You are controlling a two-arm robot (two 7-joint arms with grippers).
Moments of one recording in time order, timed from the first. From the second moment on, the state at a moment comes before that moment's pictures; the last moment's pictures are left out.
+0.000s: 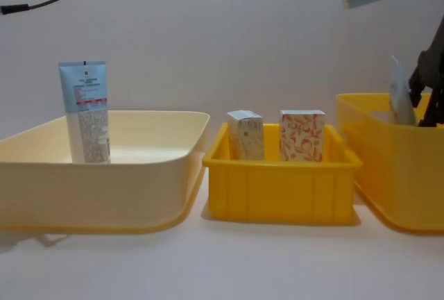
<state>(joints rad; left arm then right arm) -0.79 0.49 0.42 -1.29 -0.59 0.04 -0.64 1.51 0.12 -0.93 -0.17 -0.45 0.15 1.26</state>
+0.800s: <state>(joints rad) -0.79 0.49 0.42 -1.29 -0.59 0.04 -0.64 1.53 0.11 -0.93 -0.13 -0.45 0.13 1.26</state>
